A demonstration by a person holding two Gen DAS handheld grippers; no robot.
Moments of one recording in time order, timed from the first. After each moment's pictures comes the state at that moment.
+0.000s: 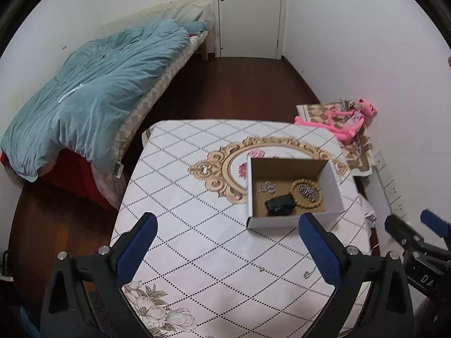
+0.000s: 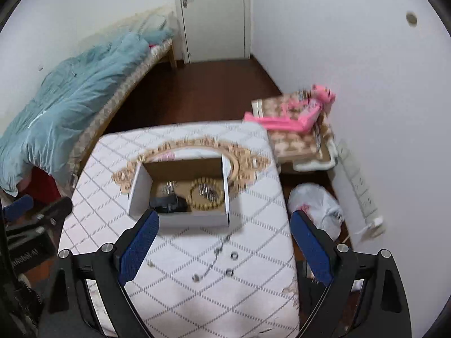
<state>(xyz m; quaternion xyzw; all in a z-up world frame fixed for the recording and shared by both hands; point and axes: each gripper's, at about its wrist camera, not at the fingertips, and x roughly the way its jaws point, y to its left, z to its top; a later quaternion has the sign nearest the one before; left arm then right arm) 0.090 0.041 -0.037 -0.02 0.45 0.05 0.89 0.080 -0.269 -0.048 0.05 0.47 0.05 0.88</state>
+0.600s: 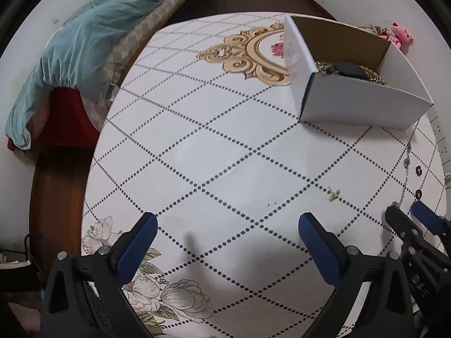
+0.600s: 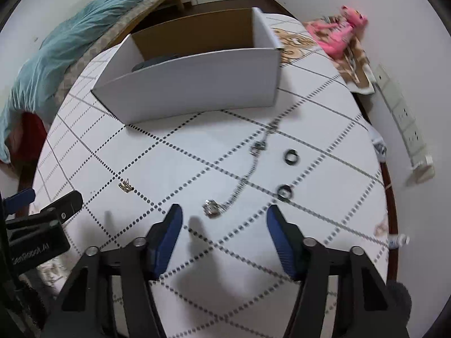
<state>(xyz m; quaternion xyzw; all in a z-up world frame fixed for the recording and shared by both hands) 0.078 0.058 -0.193 0.02 0.58 0.09 0.81 0.054 -0.207 -0.221 0.04 0.56 0.09 0.82</state>
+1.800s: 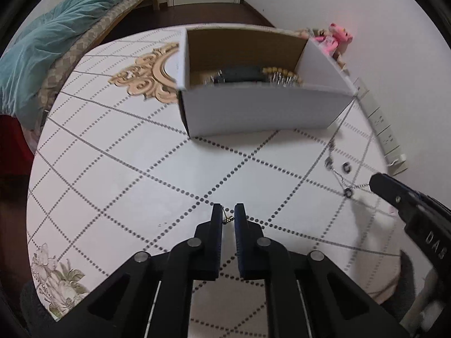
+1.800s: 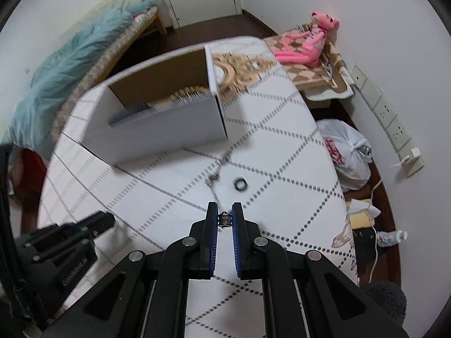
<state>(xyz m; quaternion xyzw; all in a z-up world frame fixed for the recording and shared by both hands) 0.087 0.005 -0.182 -0.02 0.55 -0.07 0.83 0.060 -0.269 -0.175 0.12 0.51 0.07 0.85</state>
